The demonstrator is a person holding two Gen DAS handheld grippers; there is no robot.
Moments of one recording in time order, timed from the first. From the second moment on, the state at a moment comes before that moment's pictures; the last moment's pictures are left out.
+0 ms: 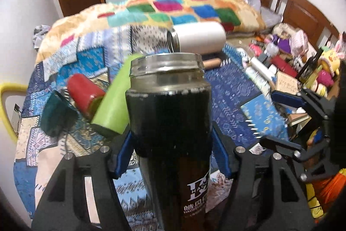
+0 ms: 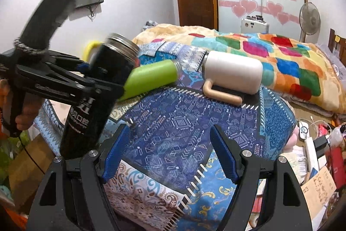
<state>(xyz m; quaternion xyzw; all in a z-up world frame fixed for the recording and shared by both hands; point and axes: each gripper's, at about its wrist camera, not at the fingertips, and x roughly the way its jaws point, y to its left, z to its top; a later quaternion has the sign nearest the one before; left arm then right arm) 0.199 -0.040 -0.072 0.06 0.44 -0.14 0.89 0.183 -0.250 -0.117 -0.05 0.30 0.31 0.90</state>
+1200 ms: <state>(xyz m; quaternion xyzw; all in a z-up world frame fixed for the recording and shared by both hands) 0.192 -0.039 -0.051 0.03 0.35 -0.16 0.92 0.189 -0.242 -0.110 -0.05 0.28 0.30 0.91</state>
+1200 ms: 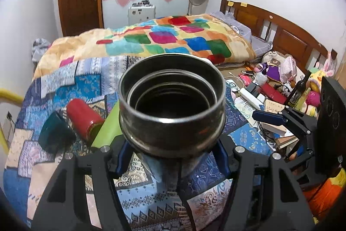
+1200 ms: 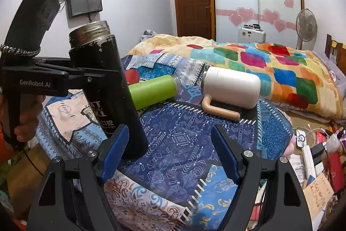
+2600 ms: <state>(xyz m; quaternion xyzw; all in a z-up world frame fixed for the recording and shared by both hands) -0.049 -0.001 0.036 0.00 0.10 -0.02 0.99 0.020 -0.251 -0.002 0.03 0.10 0.24 0.96</state>
